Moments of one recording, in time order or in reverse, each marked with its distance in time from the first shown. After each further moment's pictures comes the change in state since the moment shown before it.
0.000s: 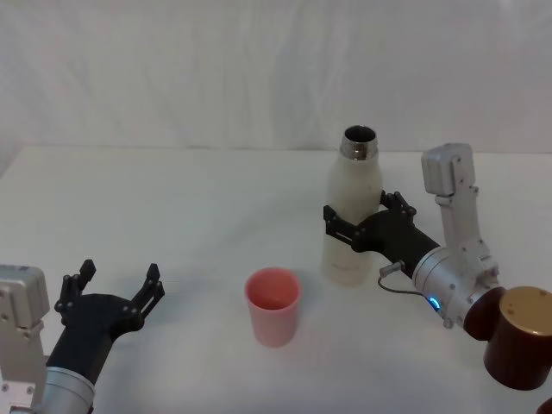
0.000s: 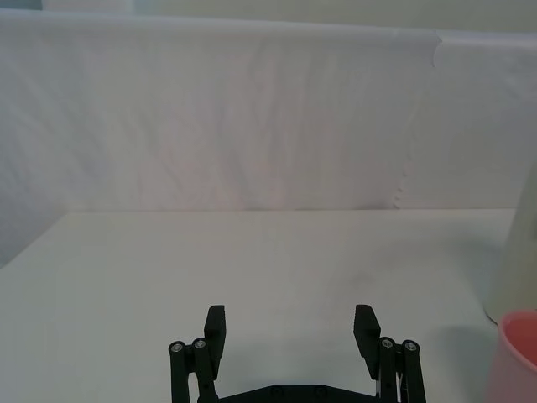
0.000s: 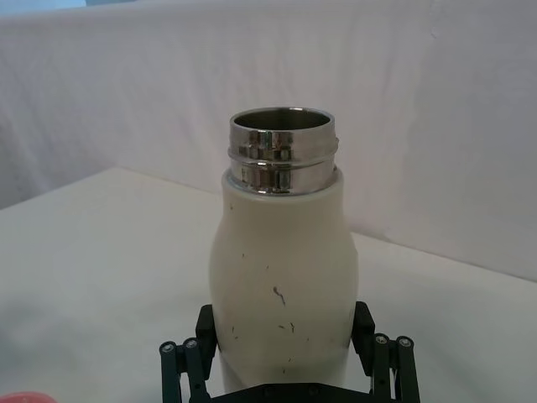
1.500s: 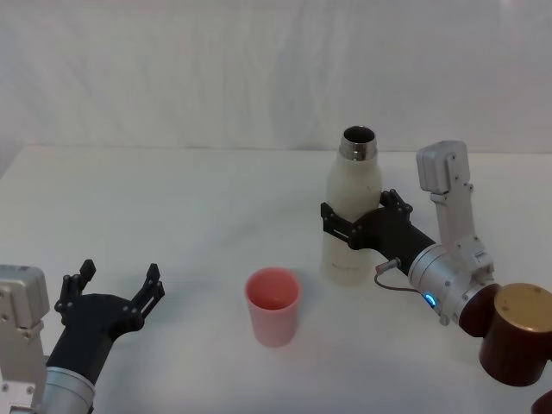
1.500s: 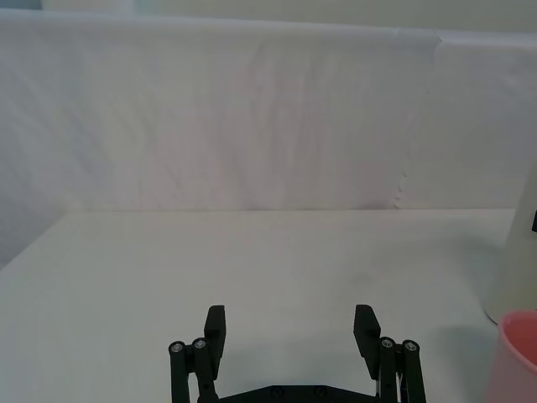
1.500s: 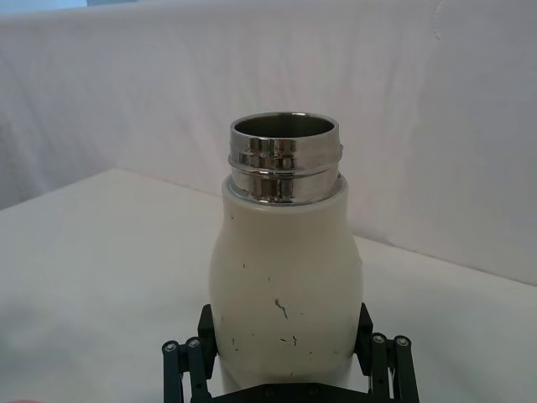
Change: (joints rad) left arm 0.000 0.000 0.000 0.000 0.000 0.000 0.000; right arm 0.015 -0.009 -0.006 0.019 -0.007 -0.007 0.000
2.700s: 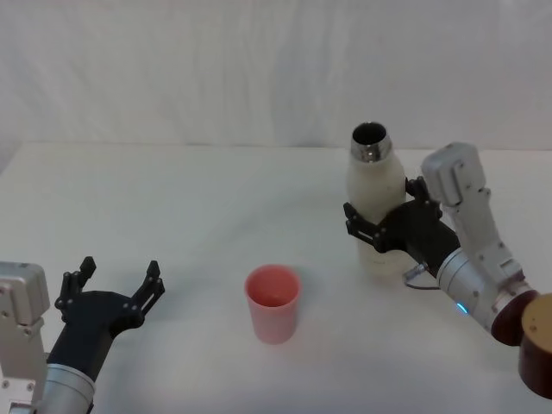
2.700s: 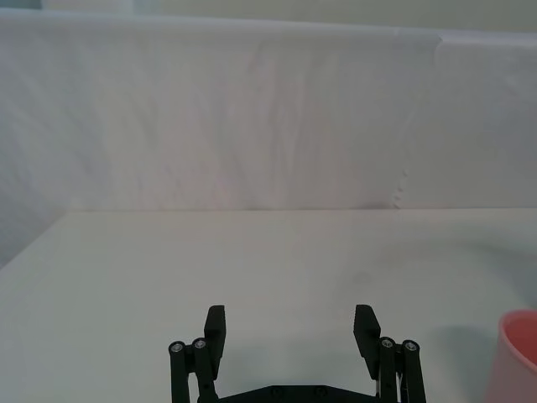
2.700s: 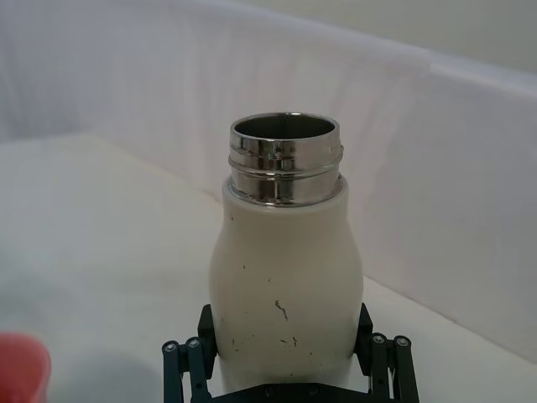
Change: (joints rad) left arm 0.000 0.000 0.000 0.000 0.000 0.000 0.000; right arm -0.094 0.095 -0.010 -0.212 -0.179 0.034 -0.044
